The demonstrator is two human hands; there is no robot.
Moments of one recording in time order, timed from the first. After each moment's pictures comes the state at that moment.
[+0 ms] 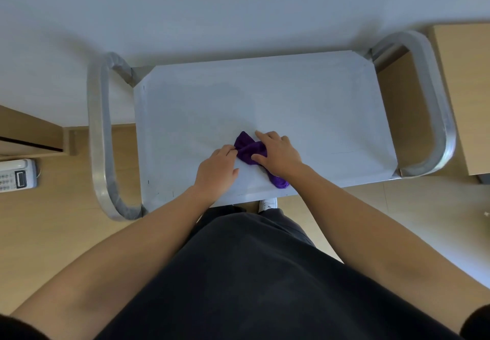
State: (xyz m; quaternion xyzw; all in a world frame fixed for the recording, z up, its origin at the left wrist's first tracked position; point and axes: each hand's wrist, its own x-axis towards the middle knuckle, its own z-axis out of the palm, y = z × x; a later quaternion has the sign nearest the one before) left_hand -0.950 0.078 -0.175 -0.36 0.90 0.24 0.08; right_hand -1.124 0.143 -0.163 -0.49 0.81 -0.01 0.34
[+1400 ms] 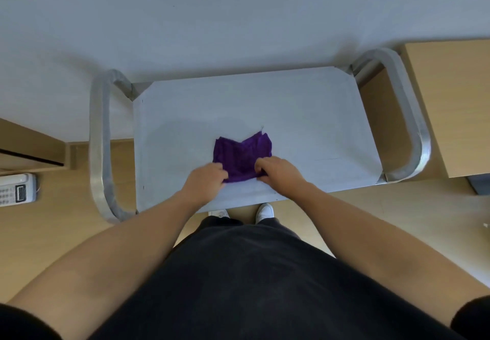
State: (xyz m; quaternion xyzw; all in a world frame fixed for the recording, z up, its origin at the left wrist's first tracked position) left_hand -0.936 0.078 -0.170 -0.26 0.93 0.22 0.15; right_hand -1.137 0.189 -0.162 -0.62 0.73 -0.03 0.28
